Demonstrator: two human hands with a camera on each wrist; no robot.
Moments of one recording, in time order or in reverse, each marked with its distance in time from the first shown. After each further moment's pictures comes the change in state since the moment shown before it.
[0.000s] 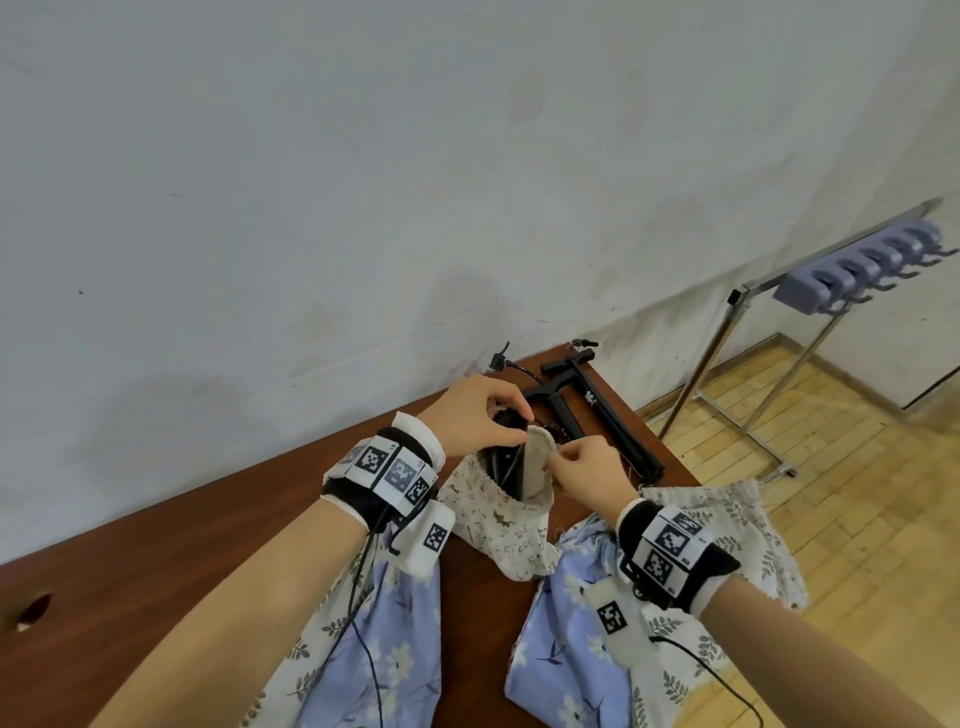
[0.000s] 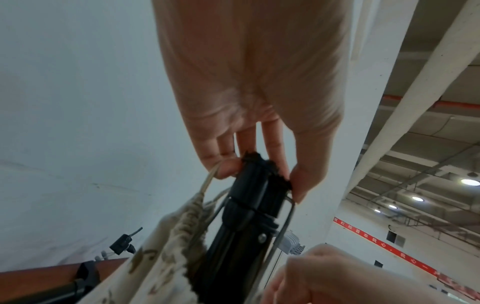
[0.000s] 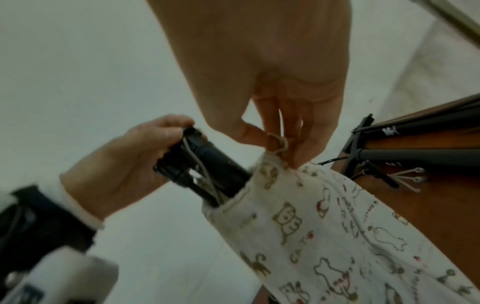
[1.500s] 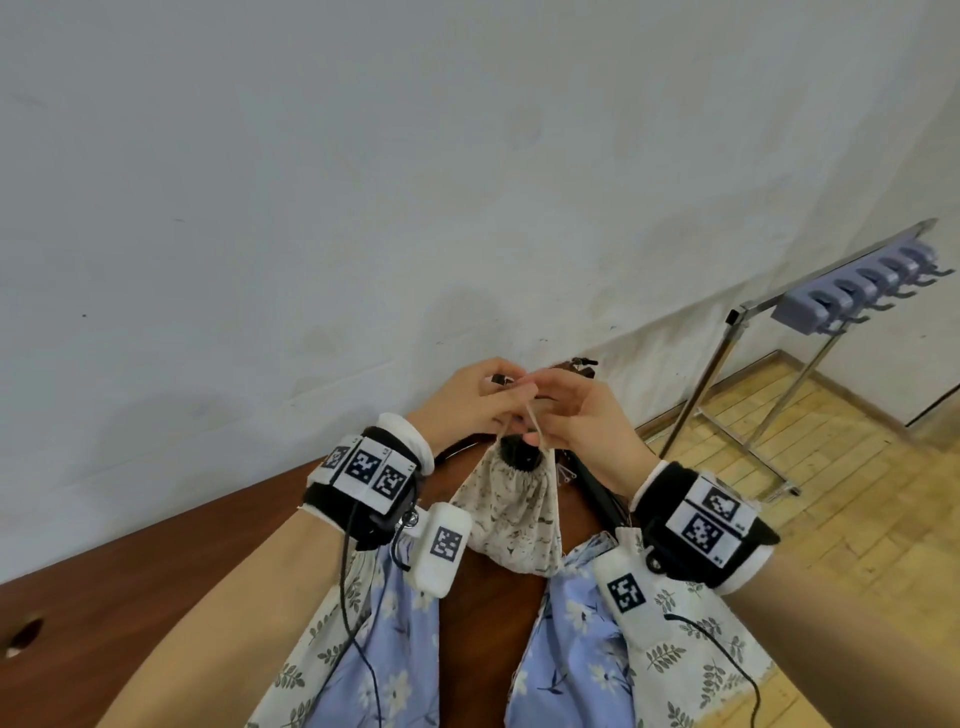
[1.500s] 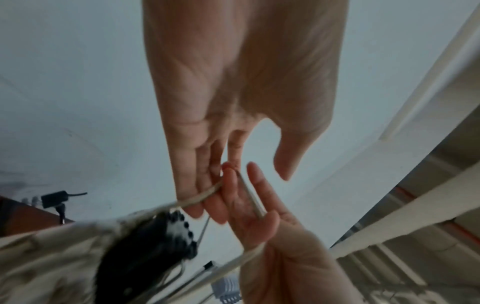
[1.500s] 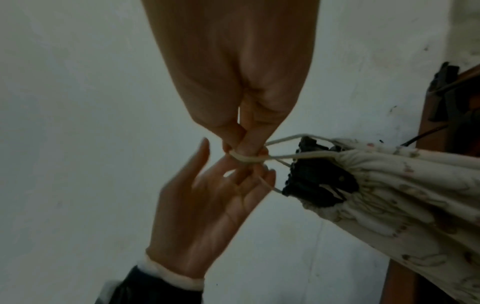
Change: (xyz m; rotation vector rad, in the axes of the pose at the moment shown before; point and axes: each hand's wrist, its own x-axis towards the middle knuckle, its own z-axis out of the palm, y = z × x) left_hand 0.011 0.019 -0.020 -0.624 0.028 -0.187; right_hand -0.020 -0.082 -0.046 0.683 -0.265 -0.347
